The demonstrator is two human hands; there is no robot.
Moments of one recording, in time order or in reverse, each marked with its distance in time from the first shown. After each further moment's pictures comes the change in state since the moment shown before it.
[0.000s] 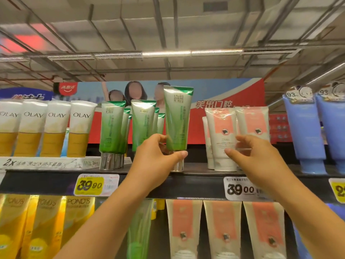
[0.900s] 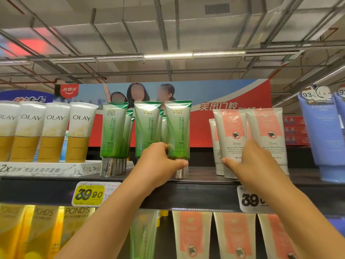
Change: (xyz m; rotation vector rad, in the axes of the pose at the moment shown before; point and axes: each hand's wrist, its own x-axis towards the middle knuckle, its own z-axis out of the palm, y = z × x) left_hand 0.025 -0.014 -0.003 0.138 -0.179 -0.114; right_hand 0.021 0.000 0.033 -0.295 0.011 0.093
